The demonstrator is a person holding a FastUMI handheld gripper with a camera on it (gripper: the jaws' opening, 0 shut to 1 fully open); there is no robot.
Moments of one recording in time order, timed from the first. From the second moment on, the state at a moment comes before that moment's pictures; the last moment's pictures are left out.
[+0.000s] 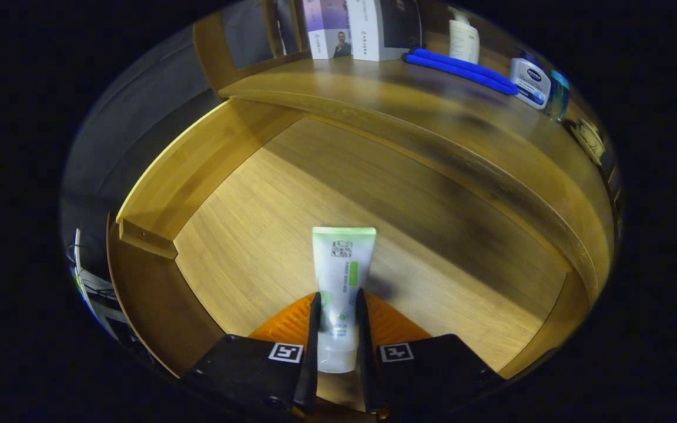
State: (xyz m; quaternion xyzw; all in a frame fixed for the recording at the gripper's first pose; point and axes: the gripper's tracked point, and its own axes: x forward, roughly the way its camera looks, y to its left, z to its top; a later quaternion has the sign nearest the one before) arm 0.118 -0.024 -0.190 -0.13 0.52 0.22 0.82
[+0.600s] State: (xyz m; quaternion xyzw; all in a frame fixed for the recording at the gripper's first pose) arm 0.121 -0.020 -0.137 -0.16 0.43 0.23 0.86
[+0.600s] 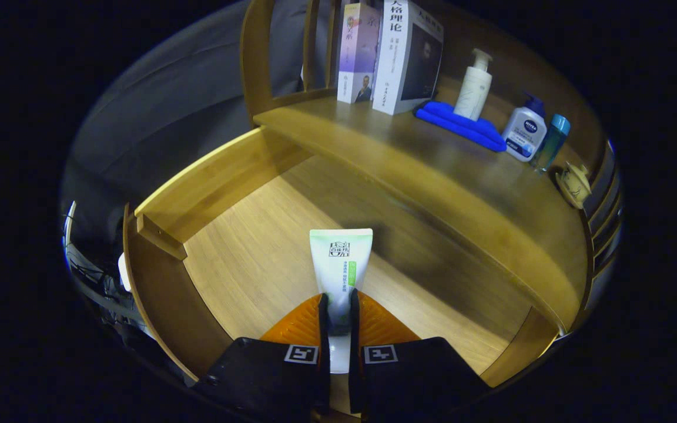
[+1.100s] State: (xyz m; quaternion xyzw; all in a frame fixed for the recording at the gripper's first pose) arm 0.125 -0.005 -0.072 -0.13 0.36 0.24 0.89
